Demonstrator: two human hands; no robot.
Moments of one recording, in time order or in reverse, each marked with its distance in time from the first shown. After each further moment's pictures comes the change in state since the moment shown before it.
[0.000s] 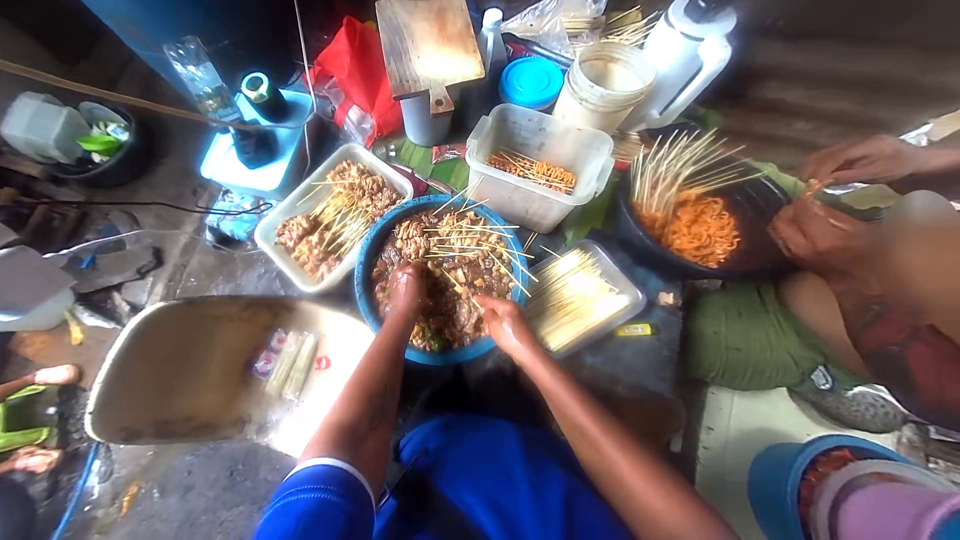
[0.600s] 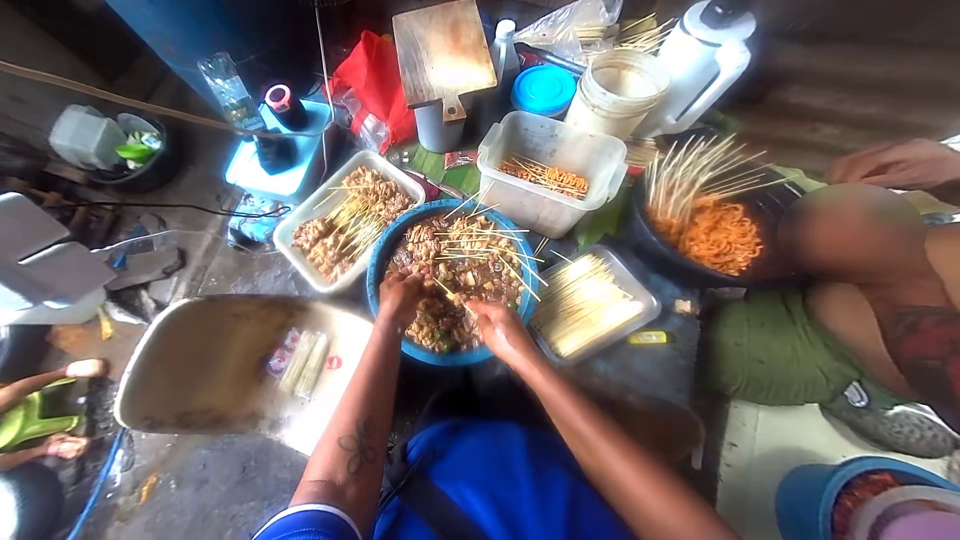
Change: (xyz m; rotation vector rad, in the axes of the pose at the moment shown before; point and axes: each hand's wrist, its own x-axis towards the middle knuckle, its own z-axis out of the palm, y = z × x) left_hand -0.032 -0.003 -0.027 -1.422 0.100 -0.365; right_hand -0.009 -0.022 0.008 -0.050 -0.084 -0.052
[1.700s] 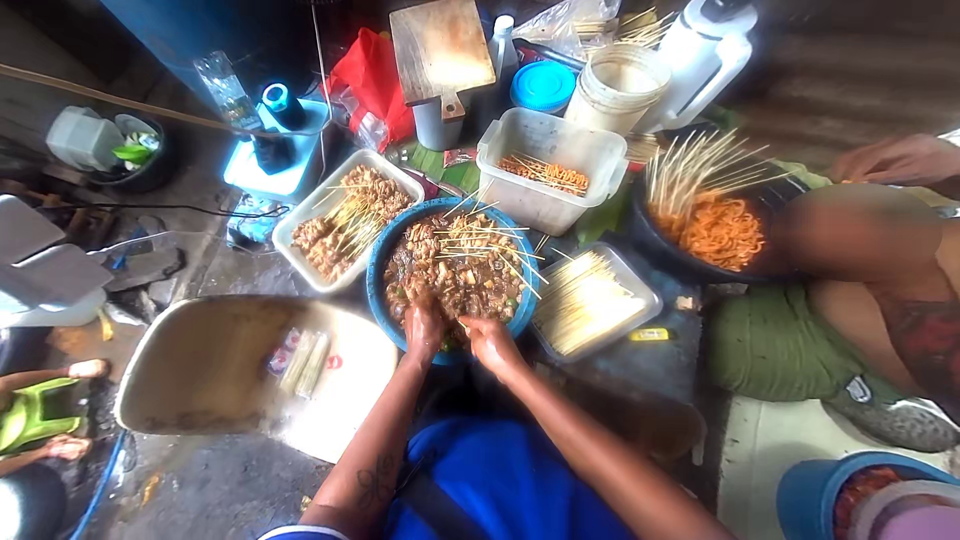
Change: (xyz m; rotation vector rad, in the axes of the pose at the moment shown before) left_hand -0.041 -0.053 0.003 1.086 -0.010 0.463; right_hand -0.005 0.012 0.032 0.104 -0.021 0.050
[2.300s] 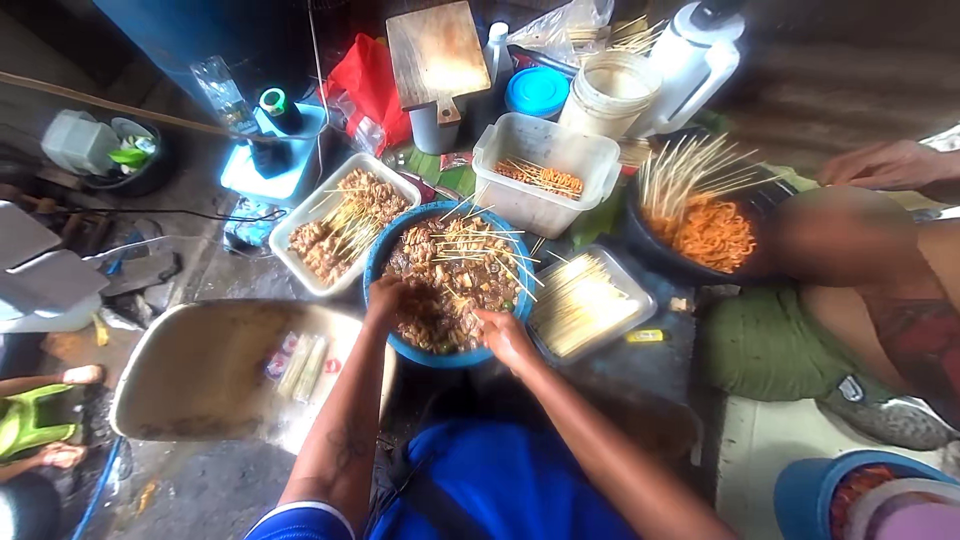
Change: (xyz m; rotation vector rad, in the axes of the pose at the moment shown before) left_hand 0.067 -0.028 -0.045 -0.571 -0.040 -0.376; right_hand 0.010 0.011 -0.027 -0.008 0.027 0.056
